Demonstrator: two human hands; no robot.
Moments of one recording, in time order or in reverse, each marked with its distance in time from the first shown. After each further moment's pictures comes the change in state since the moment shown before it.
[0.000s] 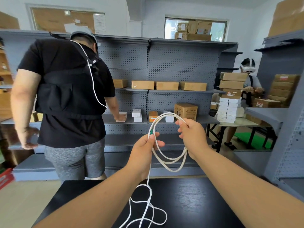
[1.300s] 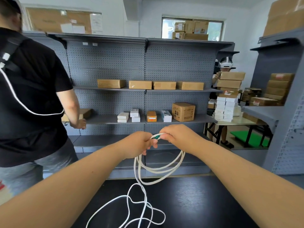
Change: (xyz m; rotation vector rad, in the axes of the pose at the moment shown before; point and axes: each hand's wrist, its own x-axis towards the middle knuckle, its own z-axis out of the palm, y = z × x) left_hand 0.027 0.050 -0.022 1.098 -0.506 0.047; right_hand 0.008 -0.012 -0.009 -0.814 -0.639 -0.567
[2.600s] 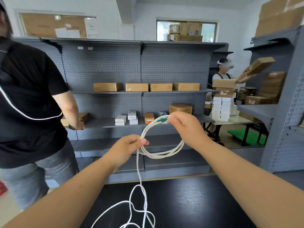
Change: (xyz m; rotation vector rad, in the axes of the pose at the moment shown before) left_hand -0.012 -0.029 0.008 -0.532 0.214 0.029; right_hand -0.013 -0.002 -0.020 0.353 0.469 0.114
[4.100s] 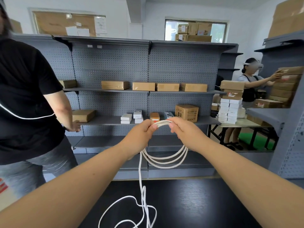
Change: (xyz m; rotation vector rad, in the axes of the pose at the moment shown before) left_hand 0.009 0.037 0.011 0.195 0.109 0.096; right_hand 0.004 -0.003 0.013 -0.075 -0.249 0.053
